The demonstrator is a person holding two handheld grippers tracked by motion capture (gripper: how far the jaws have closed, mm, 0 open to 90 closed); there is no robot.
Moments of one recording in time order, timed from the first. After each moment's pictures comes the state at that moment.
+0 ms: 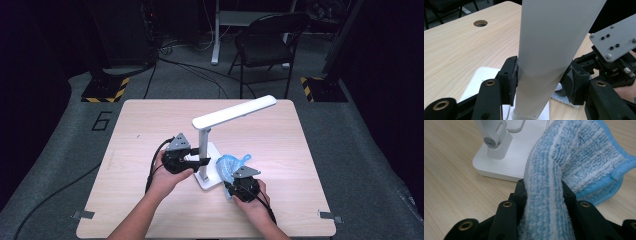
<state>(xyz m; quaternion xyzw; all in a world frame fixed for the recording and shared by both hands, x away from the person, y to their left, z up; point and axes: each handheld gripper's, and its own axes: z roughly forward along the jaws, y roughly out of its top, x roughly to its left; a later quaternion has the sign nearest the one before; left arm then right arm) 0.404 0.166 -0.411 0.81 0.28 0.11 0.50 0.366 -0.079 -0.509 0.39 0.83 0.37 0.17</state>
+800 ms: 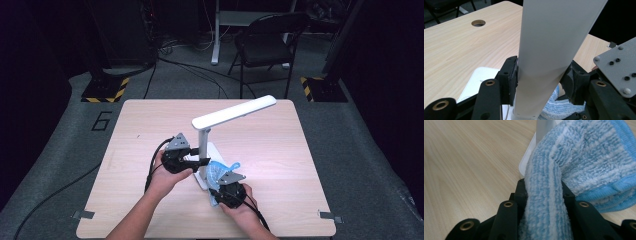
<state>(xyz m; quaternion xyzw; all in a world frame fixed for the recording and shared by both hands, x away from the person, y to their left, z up) 0.406 0.169 -0.412 0.82 0.27 0.10 0.50 0.353 -0.042 -0.511 0.32 0.85 0.39 0.14</state>
